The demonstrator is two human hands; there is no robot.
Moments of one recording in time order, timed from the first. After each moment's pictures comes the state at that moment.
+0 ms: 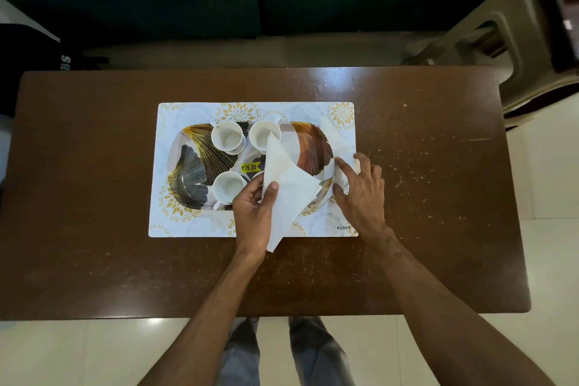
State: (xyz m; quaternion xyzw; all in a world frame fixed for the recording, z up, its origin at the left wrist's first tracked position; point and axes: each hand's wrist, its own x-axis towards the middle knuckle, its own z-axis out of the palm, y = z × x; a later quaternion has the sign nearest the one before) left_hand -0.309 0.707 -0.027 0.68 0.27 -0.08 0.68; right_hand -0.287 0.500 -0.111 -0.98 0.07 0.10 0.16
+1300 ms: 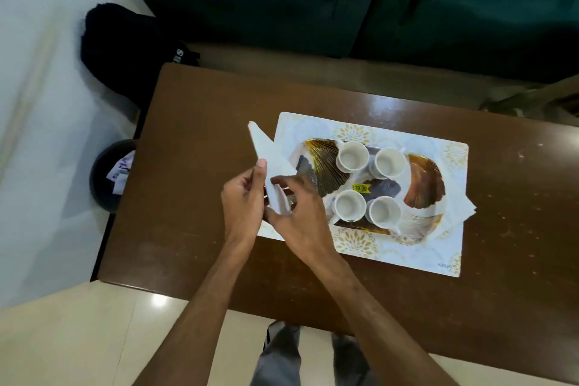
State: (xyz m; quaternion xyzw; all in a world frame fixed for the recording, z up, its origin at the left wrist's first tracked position) left_hand -0.285 0.947 0.011 0.72 0.30 0.01 0.63; right_hand -0.285 0.836 0.017 -0.84 -0.01 0.17 0.51
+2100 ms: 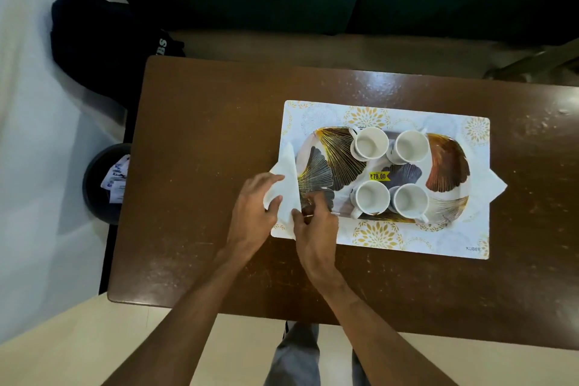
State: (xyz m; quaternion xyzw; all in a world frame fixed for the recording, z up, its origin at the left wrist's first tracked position) left_hand -0.293 0.997 -0.073 0.91 0.06 -0.11 0.39; right_hand -0.319 0.865 -0.068 -0.85 0.21 0.12 0.47
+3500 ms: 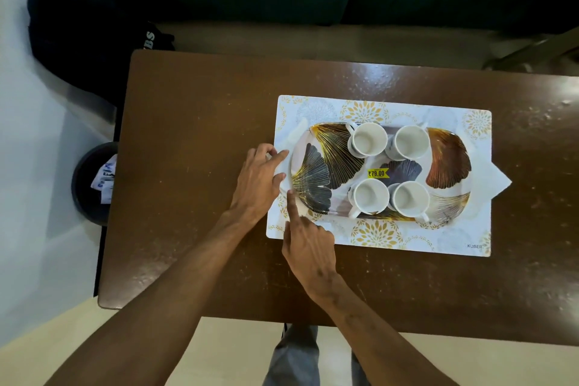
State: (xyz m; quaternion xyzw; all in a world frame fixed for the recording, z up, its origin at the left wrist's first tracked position) left_hand -0.235 0.987 -0.093 0.96 -0.04 -0.15 0.23; right_hand -0.337 0.863 -0.081 -0.96 -0.01 0.23 0.18
